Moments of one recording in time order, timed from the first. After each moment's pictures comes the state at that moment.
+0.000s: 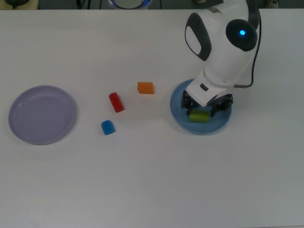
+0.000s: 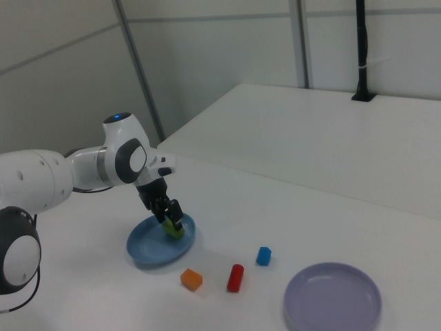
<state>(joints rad) 0.30 0.57 0.09 -1.51 -0.17 2.10 0.52</state>
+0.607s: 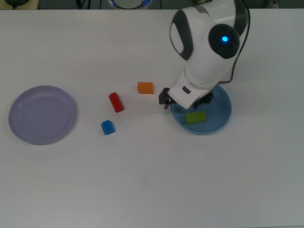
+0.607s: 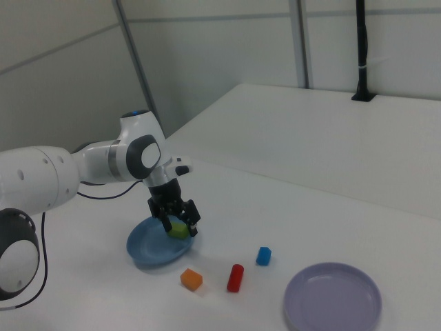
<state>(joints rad) 0.23 0.52 0.08 -1.53 -0.16 1.94 0.26</state>
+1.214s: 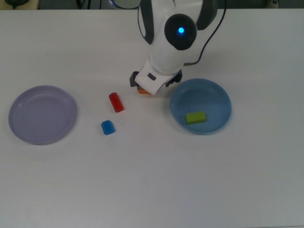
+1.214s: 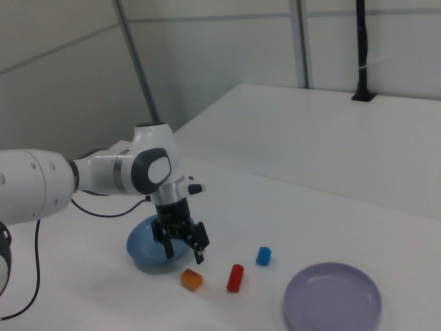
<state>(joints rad) 0.13 0.36 0.08 -1.77 -0.14 1.90 0.10</state>
